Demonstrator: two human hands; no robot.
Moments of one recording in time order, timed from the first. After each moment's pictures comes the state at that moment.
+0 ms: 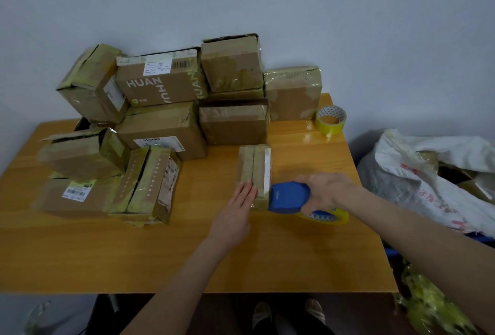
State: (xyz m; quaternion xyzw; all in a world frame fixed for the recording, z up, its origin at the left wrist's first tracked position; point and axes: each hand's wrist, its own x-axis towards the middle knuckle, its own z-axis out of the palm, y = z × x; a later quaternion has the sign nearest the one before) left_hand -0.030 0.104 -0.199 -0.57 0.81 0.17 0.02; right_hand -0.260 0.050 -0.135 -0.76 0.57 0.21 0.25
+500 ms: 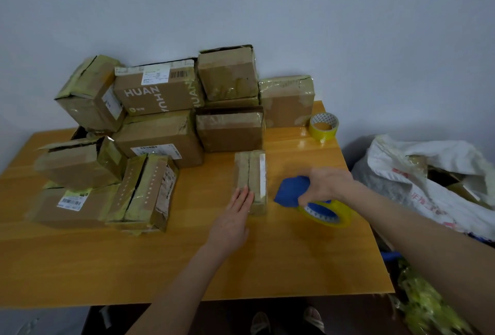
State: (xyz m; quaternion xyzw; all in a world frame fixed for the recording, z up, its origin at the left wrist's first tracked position) left_hand -0.027 0.105 -0.199 -0.56 0.81 0.17 0.02; right_hand -0.268 0.035 -0.136 -0.70 0.64 0.16 0.28
